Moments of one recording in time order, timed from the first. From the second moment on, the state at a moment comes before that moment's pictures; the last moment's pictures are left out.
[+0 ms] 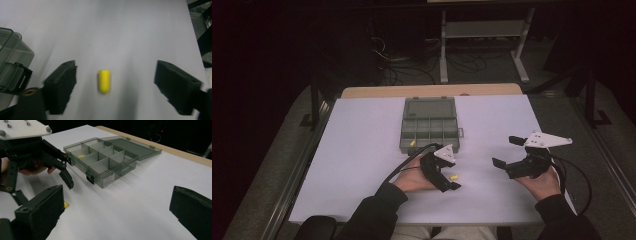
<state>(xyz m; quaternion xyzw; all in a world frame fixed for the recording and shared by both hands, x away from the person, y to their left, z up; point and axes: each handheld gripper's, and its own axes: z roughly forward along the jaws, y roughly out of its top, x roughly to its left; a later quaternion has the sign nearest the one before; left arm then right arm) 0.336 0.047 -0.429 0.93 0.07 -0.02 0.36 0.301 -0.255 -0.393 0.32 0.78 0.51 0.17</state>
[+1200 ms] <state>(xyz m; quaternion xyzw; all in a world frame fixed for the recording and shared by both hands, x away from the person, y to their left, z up) 0.344 0.053 -0.416 0.93 0.06 0.00 0.36 0.301 -0.256 -0.392 0.32 0.77 0.52 0.17</state>
